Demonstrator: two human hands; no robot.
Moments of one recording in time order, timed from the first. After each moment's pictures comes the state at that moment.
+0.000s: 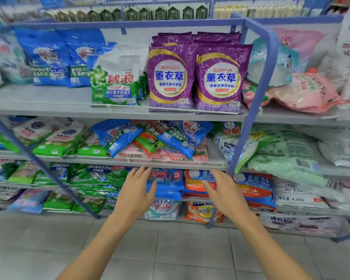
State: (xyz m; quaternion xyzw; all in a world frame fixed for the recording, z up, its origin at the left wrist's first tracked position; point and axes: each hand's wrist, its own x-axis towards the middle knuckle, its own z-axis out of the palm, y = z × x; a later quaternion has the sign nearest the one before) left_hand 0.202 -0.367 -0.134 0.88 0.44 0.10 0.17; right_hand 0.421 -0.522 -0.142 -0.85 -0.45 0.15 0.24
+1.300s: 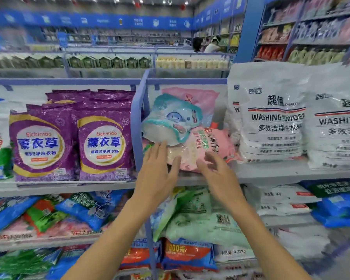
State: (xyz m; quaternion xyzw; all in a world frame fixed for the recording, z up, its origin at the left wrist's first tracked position) left_hand 0.622 -0.450 0.001 0.88 0.28 0.30 0.22; right_hand 0.735 -0.588 0.005 -0.79 -0.32 0.11 0.52
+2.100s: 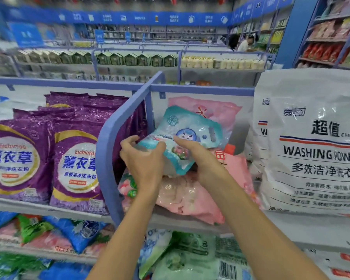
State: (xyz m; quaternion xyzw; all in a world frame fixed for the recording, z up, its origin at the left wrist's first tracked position) left_hand 0.744 -0.387 0.035 0.52 0.47 0.57 0.42; right_hand 0.847 -0.440 0.050 -0.57 -0.19 0.48 0.64
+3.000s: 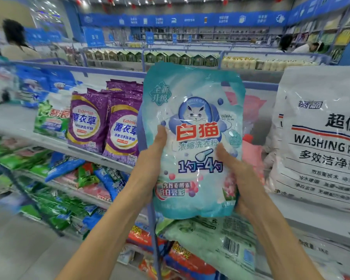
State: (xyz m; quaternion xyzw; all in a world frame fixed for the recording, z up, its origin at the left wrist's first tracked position) left_hand 0.648 -0.509 0.064 0.51 0.38 0.41 0.66; right_hand 0.825 -0.588 0.027 -0.41 -0.34 0.49 0.69
